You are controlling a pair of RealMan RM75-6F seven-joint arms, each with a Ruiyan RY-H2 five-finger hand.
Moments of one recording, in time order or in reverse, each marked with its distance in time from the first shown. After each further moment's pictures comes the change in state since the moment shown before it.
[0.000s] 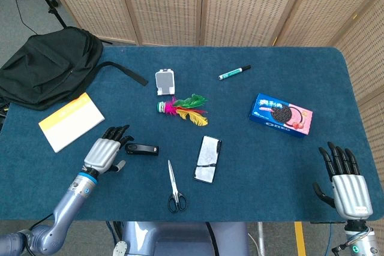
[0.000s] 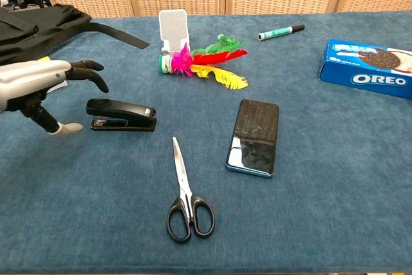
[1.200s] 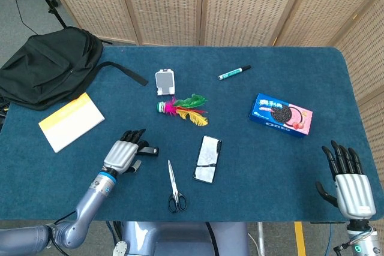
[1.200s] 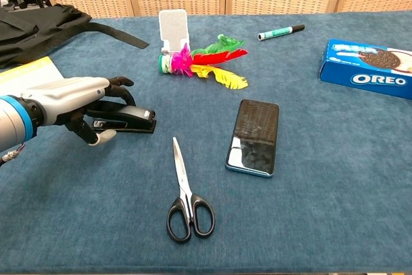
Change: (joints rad) left arm -0.108 -0.144 0.030 0.060 -0.142 0.026 0.093; right arm -0.001 0.007 0.006 0.001 0.005 0.008 0.021
